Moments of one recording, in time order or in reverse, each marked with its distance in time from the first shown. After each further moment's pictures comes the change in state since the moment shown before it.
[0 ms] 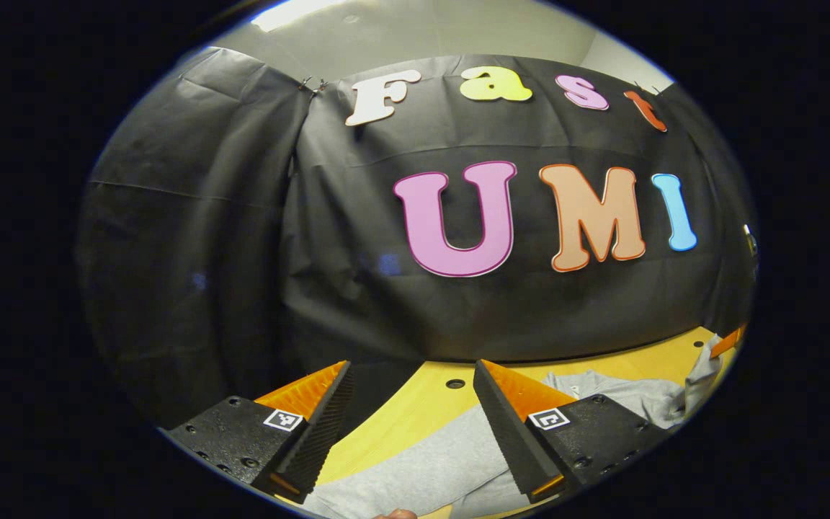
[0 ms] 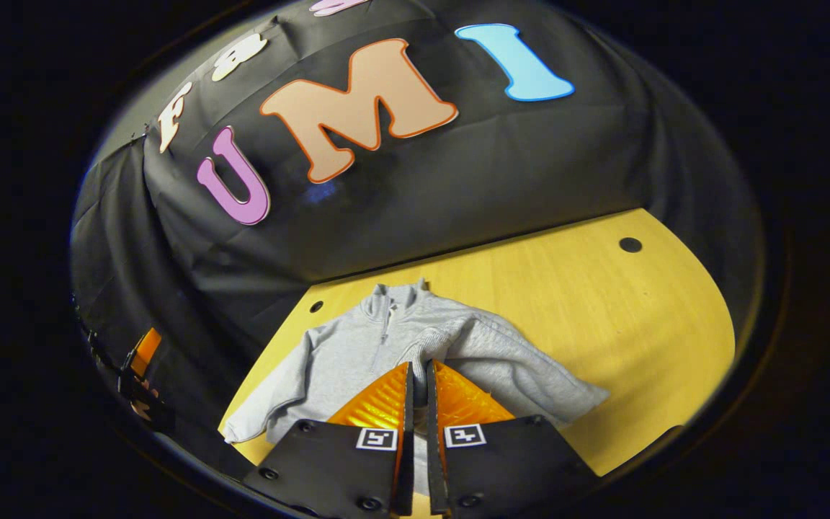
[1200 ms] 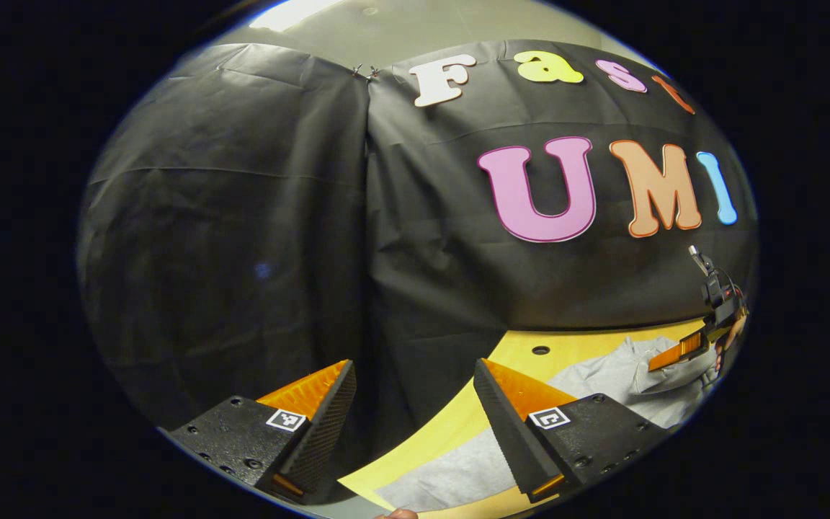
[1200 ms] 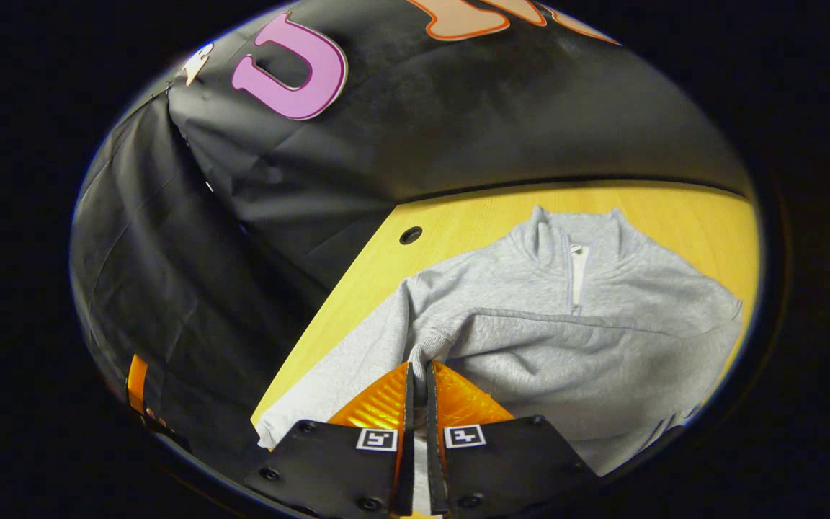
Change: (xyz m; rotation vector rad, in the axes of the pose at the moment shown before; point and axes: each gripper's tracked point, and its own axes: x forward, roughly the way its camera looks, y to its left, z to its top) left arm -0.054 0.137 -0.045 0.044 0.092 0.245; right arm 0.193 0.207 -0.117 -0.062 0.350 0.239
